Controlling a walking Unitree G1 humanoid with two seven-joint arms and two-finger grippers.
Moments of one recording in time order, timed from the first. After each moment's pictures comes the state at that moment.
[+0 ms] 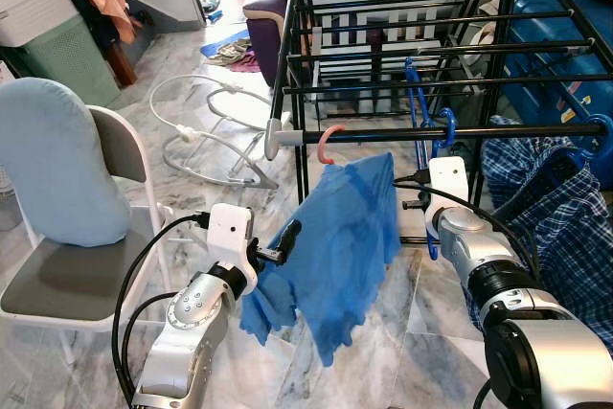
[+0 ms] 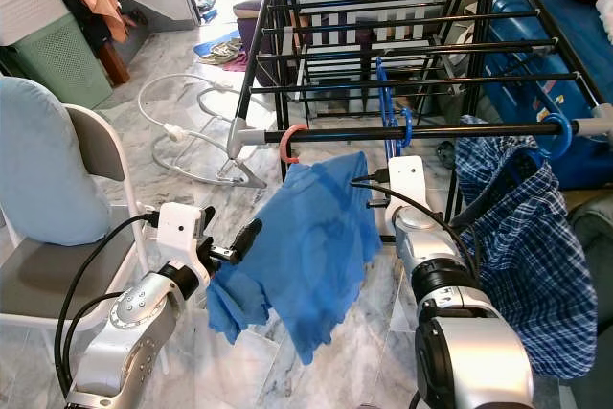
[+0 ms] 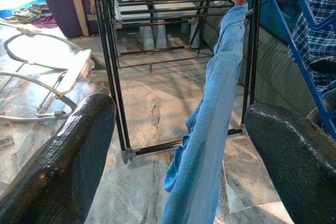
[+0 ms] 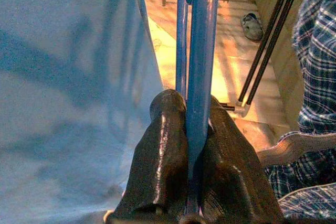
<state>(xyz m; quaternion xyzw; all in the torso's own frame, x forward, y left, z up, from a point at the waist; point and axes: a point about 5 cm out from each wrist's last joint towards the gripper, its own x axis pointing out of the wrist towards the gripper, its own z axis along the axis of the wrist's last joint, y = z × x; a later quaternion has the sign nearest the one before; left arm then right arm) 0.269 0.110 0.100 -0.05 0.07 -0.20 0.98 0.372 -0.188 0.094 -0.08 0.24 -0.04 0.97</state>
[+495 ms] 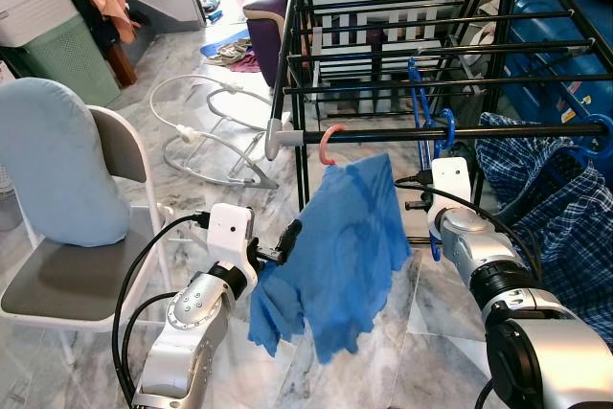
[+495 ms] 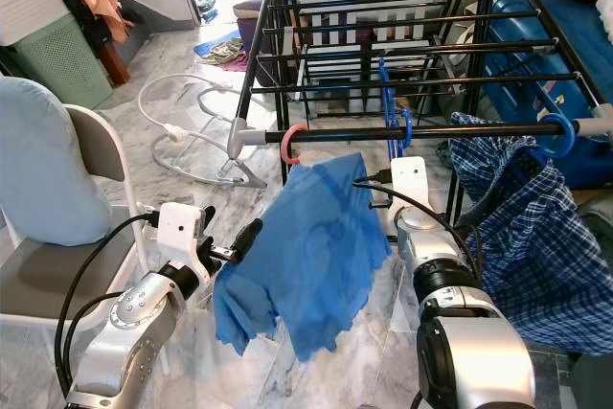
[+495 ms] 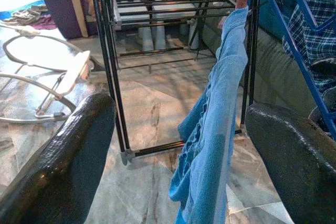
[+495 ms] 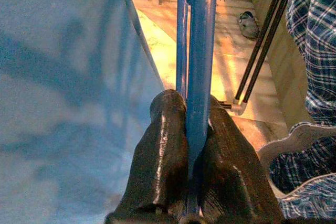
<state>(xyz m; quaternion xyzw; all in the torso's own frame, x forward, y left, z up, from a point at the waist) 0.269 0.110 0.100 -0.05 0.07 -0.20 0.98 0.371 -0.192 0.093 -0.08 0.24 -0.05 0.97</state>
